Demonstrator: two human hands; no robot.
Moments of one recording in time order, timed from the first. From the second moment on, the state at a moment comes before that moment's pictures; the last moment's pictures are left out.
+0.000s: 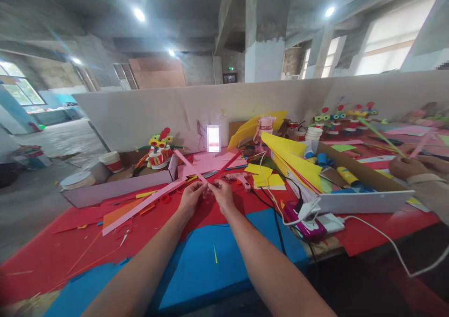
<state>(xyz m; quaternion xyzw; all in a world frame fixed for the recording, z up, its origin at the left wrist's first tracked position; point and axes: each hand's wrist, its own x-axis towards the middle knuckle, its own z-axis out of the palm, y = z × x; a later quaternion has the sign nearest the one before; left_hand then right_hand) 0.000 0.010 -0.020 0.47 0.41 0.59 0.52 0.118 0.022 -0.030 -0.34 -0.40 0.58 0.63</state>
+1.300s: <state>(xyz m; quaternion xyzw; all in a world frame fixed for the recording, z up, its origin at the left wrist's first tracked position) 0.000 0.009 -0.011 0.46 0.41 0.61 0.49 0.121 0.021 -0.023 -0.32 -0.40 0.62 0.60</state>
